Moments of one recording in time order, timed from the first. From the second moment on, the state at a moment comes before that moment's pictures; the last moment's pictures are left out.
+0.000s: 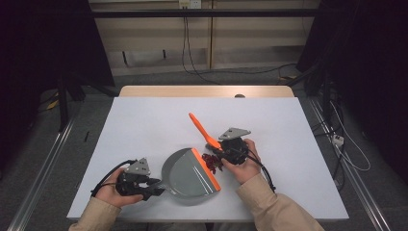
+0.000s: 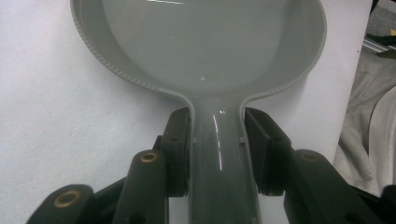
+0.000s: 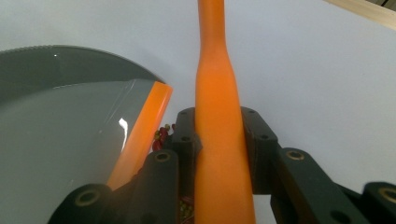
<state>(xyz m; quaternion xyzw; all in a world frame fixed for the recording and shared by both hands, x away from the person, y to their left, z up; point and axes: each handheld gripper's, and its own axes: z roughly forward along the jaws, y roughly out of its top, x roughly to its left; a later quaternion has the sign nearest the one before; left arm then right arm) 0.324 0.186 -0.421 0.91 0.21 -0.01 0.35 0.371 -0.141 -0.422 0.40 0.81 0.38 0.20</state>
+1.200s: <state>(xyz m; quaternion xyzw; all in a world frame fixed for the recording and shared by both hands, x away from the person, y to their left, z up) 0.326 0.177 -0.422 0.91 0.22 -0.01 0.34 0.357 -0.099 -0.417 0.41 0.79 0.44 0.13</state>
